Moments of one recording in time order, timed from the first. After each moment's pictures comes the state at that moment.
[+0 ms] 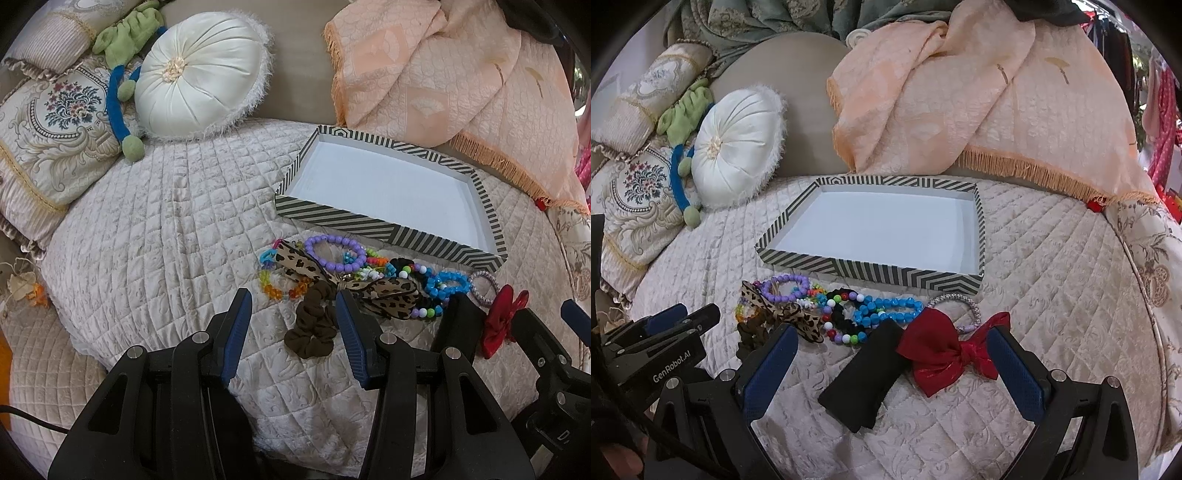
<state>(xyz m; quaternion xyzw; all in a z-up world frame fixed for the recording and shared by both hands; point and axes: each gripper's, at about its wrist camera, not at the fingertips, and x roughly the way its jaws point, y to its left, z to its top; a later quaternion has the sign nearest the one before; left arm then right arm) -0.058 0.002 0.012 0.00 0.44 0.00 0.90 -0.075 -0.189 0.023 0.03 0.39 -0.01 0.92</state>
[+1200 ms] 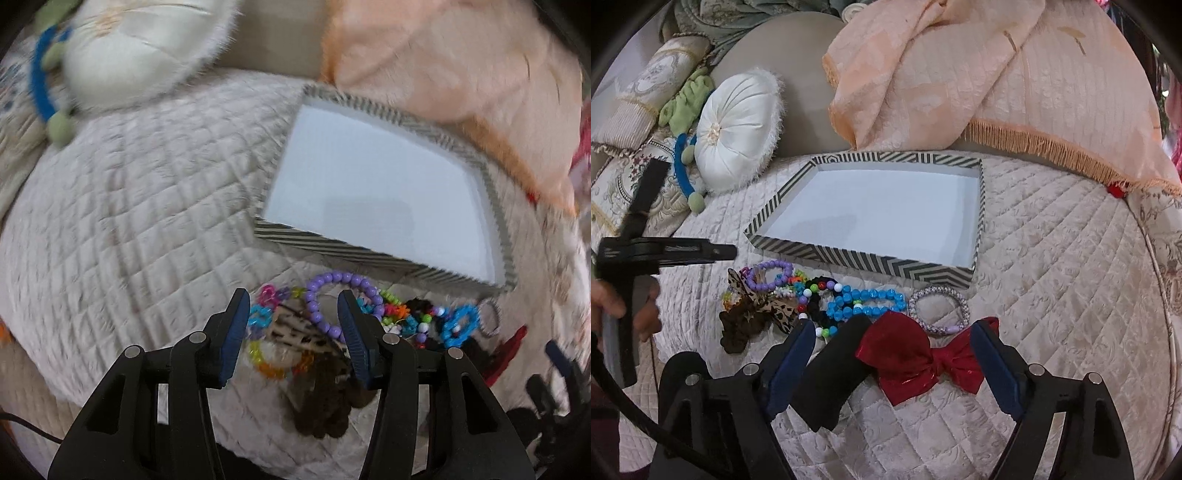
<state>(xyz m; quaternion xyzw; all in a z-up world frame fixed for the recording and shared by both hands) 0.077 0.020 -0.020 -0.02 0.56 -0.09 0.82 -0.048 -0.234 0.006 0.06 0.44 0.04 0.89</state>
